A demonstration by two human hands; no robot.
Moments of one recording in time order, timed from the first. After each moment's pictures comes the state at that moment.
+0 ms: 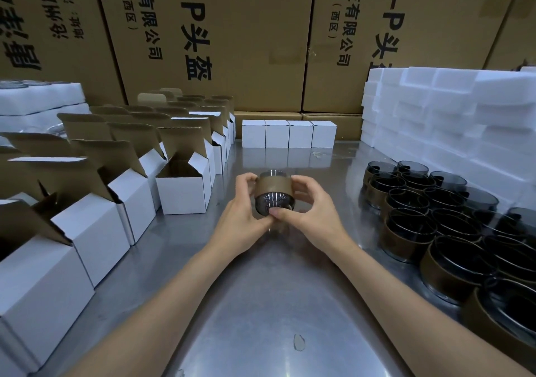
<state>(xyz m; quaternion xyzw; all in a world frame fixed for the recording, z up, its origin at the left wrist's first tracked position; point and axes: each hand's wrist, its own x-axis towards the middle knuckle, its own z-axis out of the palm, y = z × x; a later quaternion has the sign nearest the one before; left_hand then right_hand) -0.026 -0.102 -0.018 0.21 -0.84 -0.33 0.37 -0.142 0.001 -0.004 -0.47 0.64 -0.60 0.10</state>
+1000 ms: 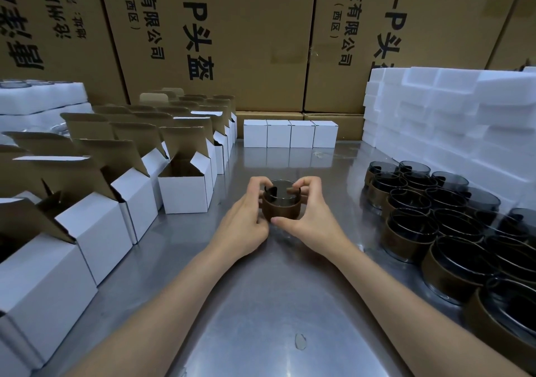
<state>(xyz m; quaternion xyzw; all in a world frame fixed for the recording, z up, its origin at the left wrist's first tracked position) -0.022 -0.094 -0.011 0.23 -0.89 -0.28 0.30 -0.141 0.001 -0.009 -0.50 0.69 -0.52 0.09</state>
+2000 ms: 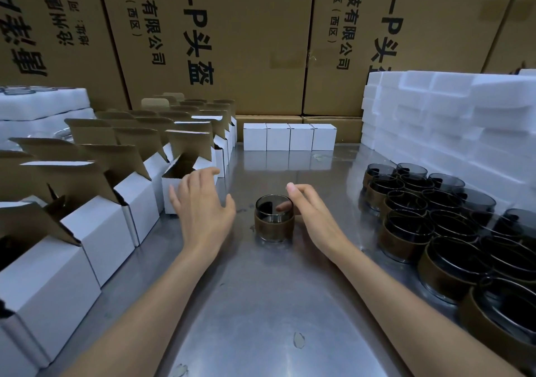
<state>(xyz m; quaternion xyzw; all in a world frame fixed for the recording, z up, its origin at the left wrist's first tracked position) 0.001 -0.114 -0.002 0.42 -0.78 -0.07 0.45 -0.143 0.000 -0.006 -0.43 0.67 -0.57 0.19</state>
